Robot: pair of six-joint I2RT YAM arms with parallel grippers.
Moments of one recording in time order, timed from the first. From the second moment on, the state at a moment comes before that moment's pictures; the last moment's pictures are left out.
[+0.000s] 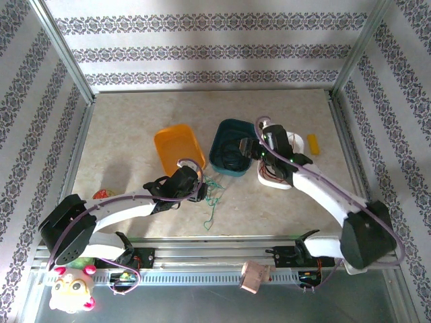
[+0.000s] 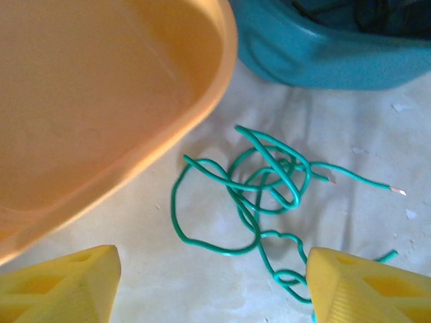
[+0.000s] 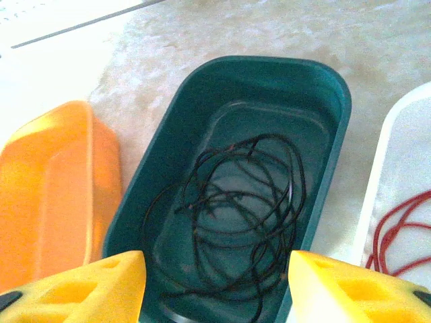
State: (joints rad) left arm -0.81 1.34 0.64 -0.19 -0.18 -0.51; right arm 0.46 1.25 0.84 -0.21 0.00 0.50
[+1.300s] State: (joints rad) left arm -0.89 1.21 0.81 -0.46 0.20 -0.26; right arm 0.59 0.94 0.60 -0.26 -0.20 0.58
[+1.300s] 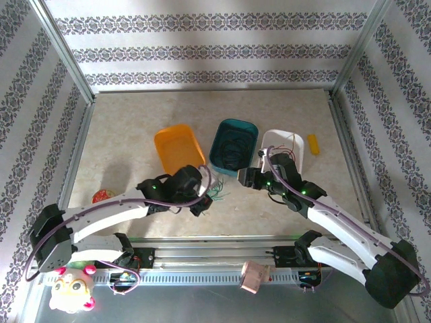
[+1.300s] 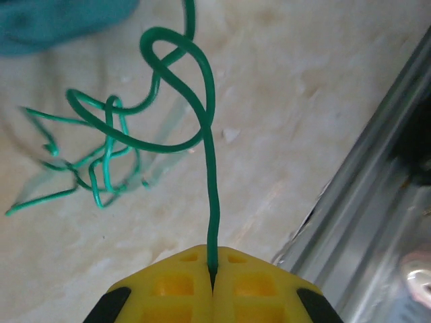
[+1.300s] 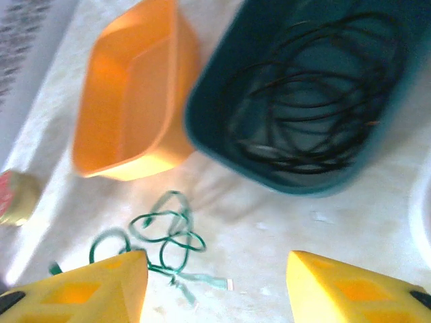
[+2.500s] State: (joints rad) left arm -0.65 0.98 0.62 -0.16 0.46 -0.46; right arm 0.62 1.15 0.53 0.03 -0.23 0.71
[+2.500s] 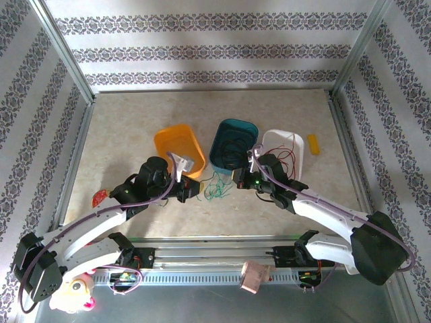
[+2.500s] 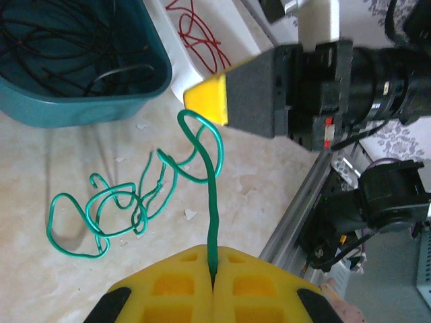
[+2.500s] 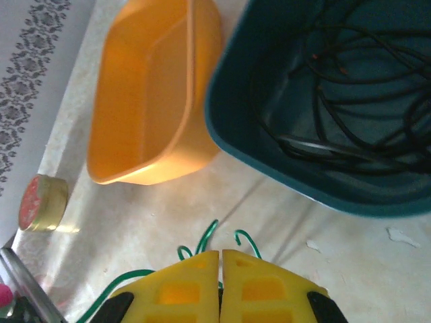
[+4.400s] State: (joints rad) left arm -0.52 1.01 0.68 -0.16 0.53 -0.46; right arm 0.70 1.35 0.59 0.12 -0.23 0.64
